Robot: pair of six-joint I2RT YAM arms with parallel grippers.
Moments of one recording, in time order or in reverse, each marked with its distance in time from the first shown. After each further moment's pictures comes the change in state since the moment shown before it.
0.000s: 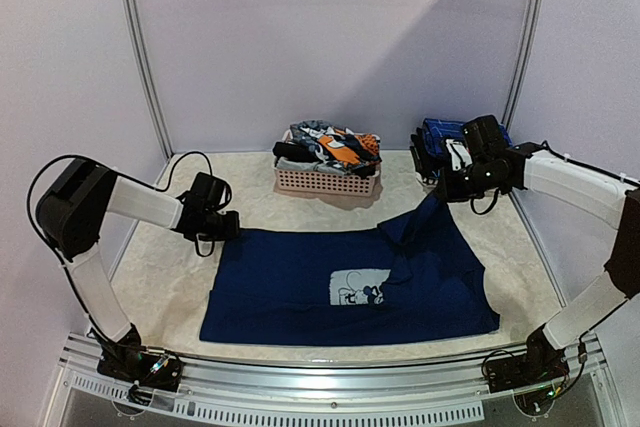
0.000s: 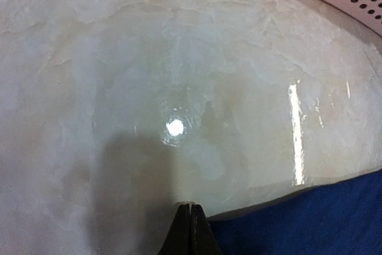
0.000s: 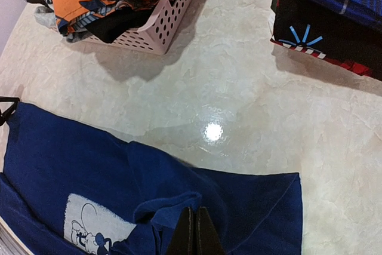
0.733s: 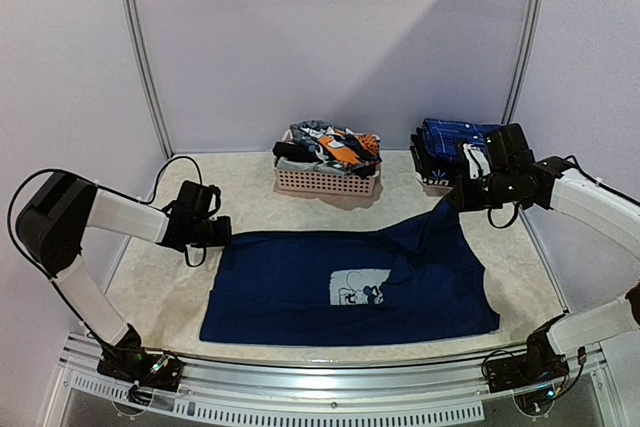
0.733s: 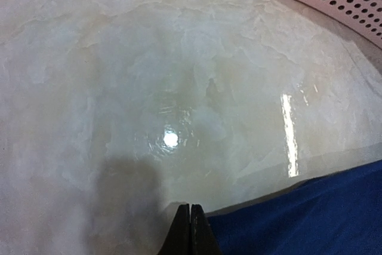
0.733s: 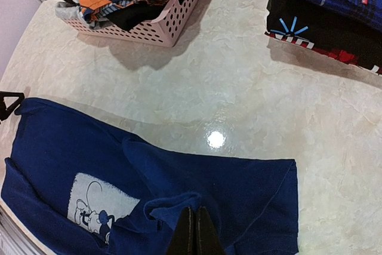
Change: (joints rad) left arm 0.000 -0.140 -0.157 0.089 0.005 -0.002; right arm 0.003 -0.212 -0.137 -0.016 -0.004 -0.008
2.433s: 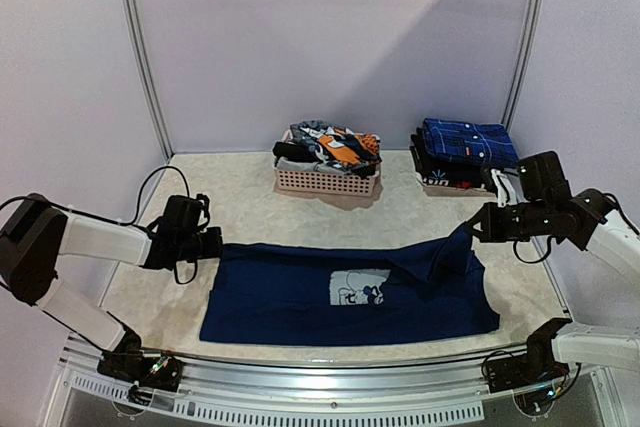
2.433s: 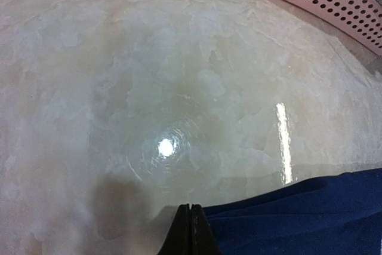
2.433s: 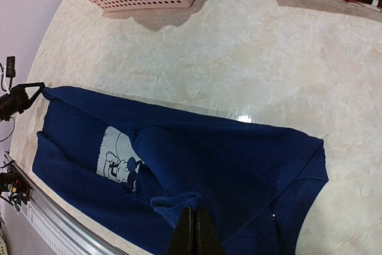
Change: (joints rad) left arm -0.053 -0.213 -0.191 0.038 -0.050 -0.062; right arm 0.016 -0.356 -0.185 -0.158 -0.087 0.127
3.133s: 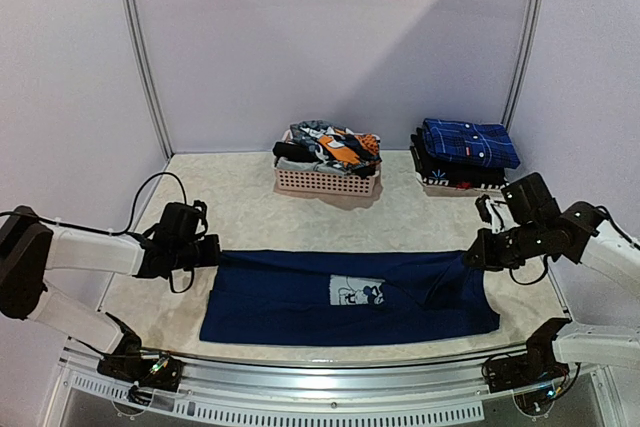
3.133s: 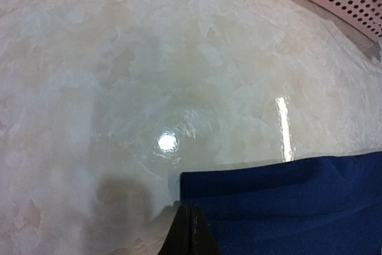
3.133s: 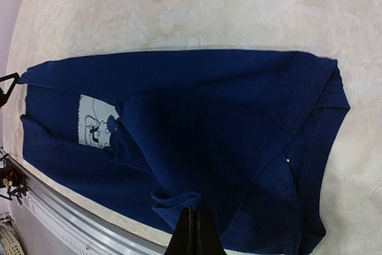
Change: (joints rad) left arm -0.045 -0.102 -0.058 -0.062 -0.029 -0.030; right arm 0.082 -0.016 -0.090 -0.098 0.023 0.164
